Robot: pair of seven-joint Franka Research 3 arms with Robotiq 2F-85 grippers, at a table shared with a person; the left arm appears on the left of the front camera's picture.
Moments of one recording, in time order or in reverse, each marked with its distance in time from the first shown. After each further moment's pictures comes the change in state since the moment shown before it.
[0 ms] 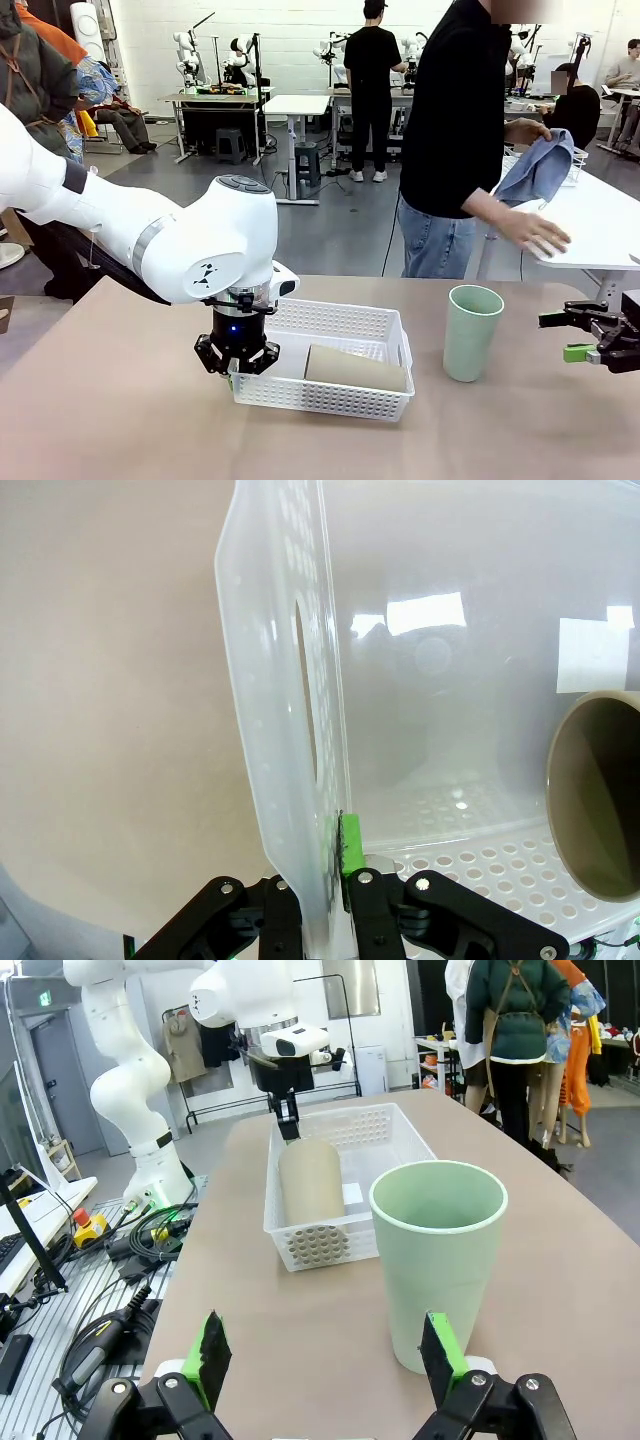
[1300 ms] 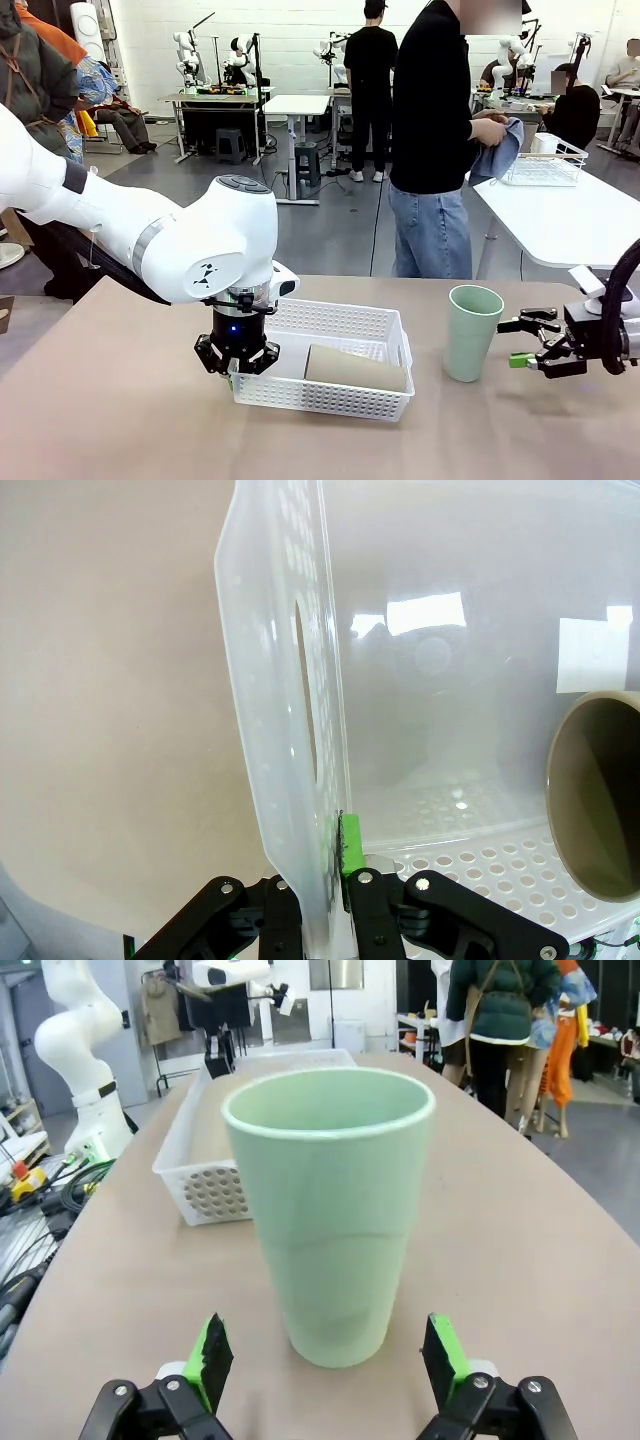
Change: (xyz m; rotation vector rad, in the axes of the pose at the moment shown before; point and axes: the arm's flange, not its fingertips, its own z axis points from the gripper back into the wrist) left arm 0.000 0.000 0.000 0.000 0.000 0.000; right arm -0.048 -0.070 -0.053 -0.059 0.071 0.084
